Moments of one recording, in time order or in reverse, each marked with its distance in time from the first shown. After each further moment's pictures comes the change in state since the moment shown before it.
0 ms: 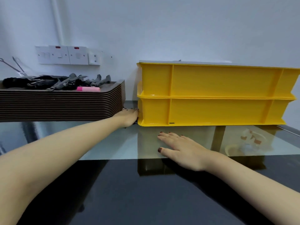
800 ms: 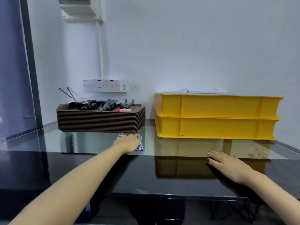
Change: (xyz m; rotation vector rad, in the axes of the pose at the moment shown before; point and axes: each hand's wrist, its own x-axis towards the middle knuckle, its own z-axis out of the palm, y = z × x) left_hand -0.140 -0.040 -0.028 0.131 0.059 -0.155; right_hand -0.100 0.038 -0.001 -0.078 0.080 0.331
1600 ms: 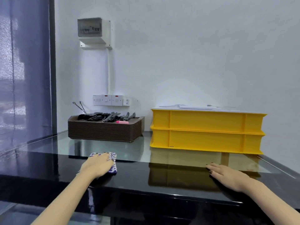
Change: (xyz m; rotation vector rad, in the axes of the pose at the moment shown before) left_hand -0.117 -0.022 -0.010 -0.064 0.137 -0.200; right_hand -0.010 0.084 -0.014 0.020 -0.050 -0.130
